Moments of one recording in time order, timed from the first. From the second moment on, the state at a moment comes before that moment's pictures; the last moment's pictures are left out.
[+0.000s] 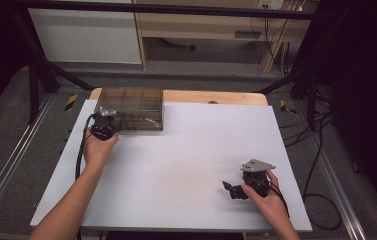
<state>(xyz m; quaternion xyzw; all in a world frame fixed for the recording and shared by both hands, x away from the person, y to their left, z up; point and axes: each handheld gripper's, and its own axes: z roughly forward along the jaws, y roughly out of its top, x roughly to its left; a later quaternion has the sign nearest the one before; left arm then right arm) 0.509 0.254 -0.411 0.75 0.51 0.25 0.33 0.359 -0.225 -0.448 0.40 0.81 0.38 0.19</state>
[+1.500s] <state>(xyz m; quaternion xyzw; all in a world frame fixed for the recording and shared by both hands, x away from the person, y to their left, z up) 0.464 0.229 -0.390 0.74 0.46 0.26 0.41 0.359 -0.227 -0.447 0.40 0.81 0.38 0.19</state>
